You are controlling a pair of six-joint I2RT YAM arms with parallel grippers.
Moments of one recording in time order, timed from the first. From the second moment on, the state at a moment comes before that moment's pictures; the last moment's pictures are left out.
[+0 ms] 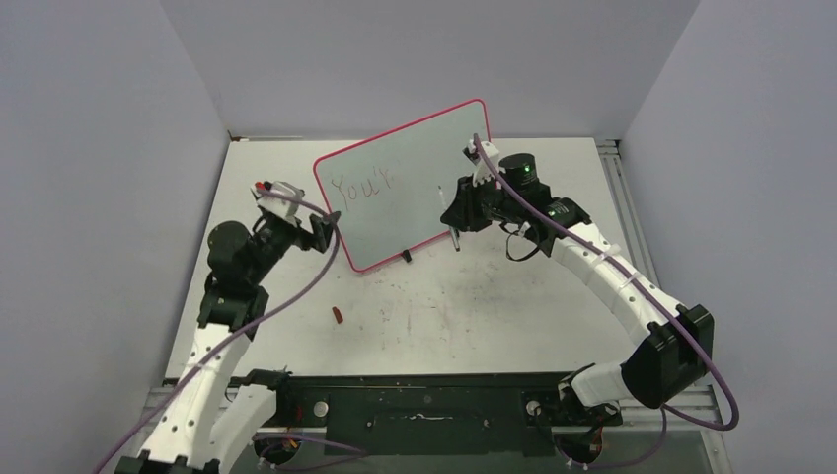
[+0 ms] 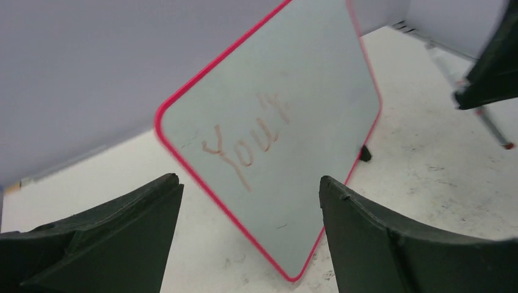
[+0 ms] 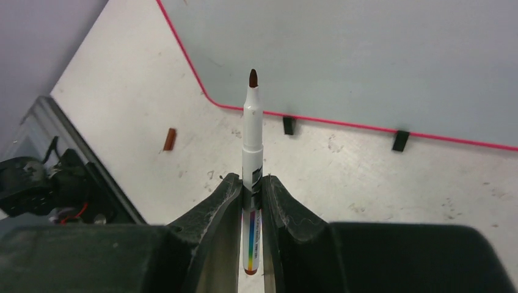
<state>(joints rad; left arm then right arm) -0.05 0.89 0.75 0.09 0.42 0.01 0.54 1.40 1.28 -0.39 -0.33 0.19</state>
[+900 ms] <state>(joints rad) -1.20 0.85 0.72 -0.33 0.02 0.45 0.75 1.38 1.14 -0.89 -0.88 0.22</state>
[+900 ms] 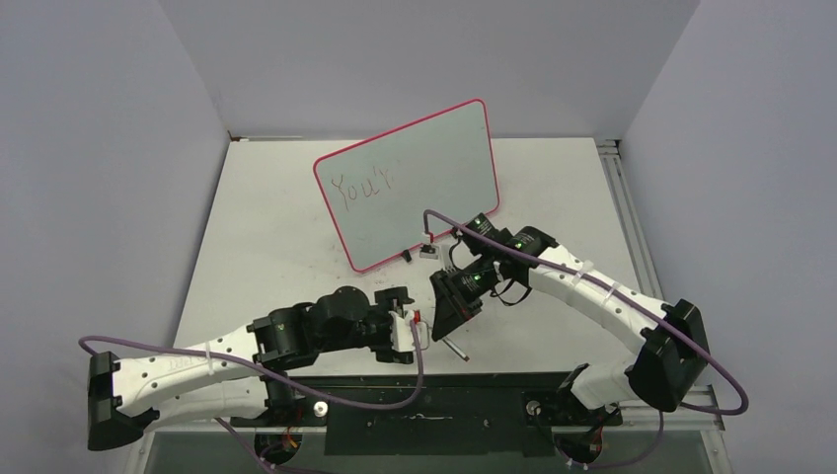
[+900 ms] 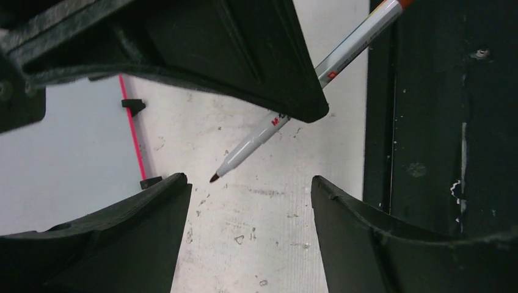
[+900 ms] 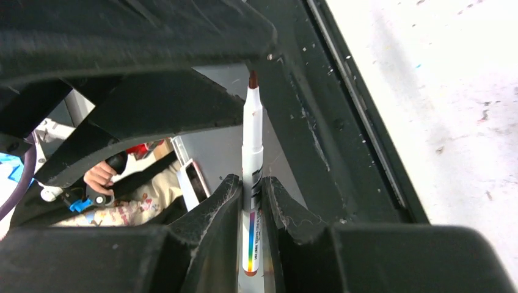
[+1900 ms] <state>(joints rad) -1.34 1.05 0.85 -0.41 0.04 0.42 0.77 1.42 1.14 -0.95 -0.92 0.20</state>
